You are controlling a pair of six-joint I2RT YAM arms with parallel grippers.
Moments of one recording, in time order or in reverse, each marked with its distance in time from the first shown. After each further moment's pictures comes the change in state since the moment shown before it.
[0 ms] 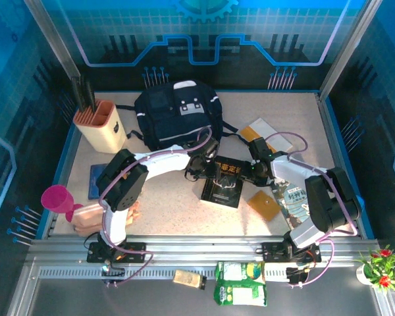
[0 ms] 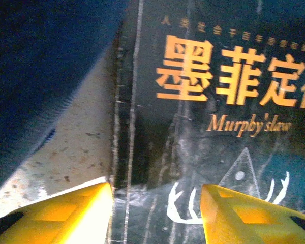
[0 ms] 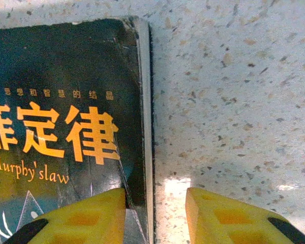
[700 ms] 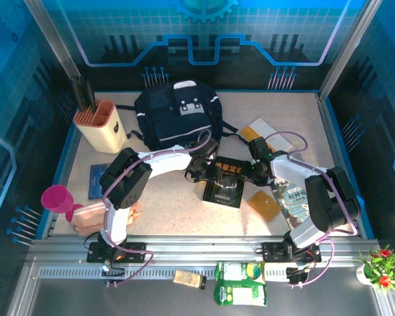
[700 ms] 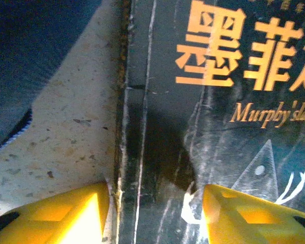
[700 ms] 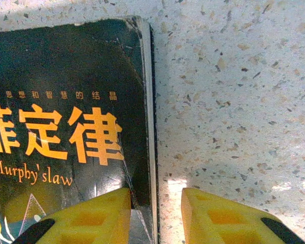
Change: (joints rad) left arm 0.003 0.040 0.008 -0.003 0.096 -0.027; right arm 0.000 0.003 0.010 -0.008 0.000 -0.010
